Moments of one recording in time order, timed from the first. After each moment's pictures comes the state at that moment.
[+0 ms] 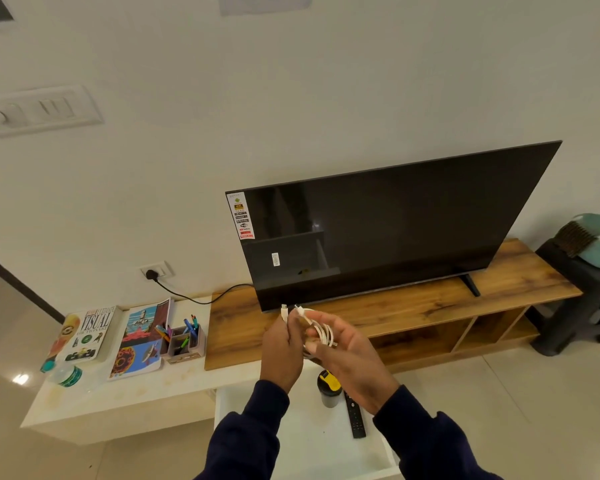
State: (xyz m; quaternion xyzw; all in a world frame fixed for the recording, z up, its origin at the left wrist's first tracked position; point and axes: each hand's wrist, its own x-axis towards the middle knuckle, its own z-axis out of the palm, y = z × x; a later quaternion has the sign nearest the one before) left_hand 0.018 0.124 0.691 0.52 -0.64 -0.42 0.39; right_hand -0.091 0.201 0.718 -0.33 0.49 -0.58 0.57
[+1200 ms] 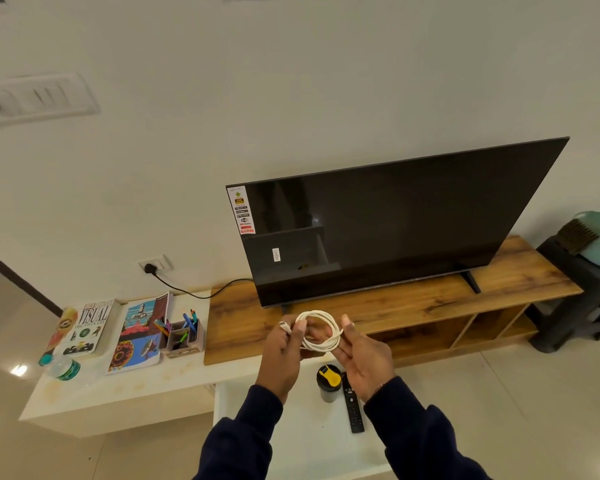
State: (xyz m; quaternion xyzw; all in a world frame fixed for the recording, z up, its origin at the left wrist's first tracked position) left_hand 0.027 0.126 0.673 0.45 -0.58 -0.58 0.37; right_hand -0.094 0.181 0.696 0.05 0.56 -0.65 0.52
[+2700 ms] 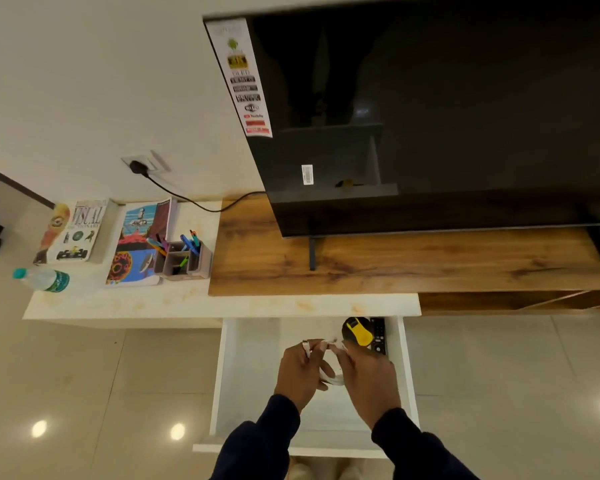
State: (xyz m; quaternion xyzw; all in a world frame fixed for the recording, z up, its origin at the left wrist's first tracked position) left_hand 0.019 0.053 0.454 0.63 -0.42 -0.63 0.18; right_hand -0.111 0.101 0.421 -0.57 0.75 -0.27 0.21
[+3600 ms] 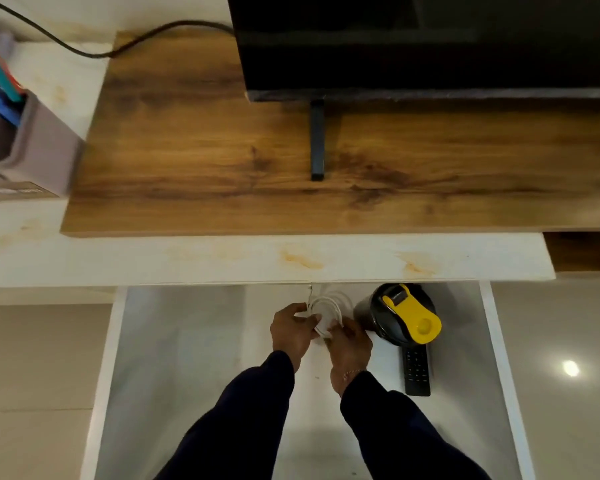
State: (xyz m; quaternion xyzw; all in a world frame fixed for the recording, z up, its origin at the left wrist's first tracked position) left_hand 0.021 -0.022 -0.004 0.69 -0.30 -0.63 0.20; right_hand -0.056 0.026 -0.030 0.09 0.78 -0.44 0.44
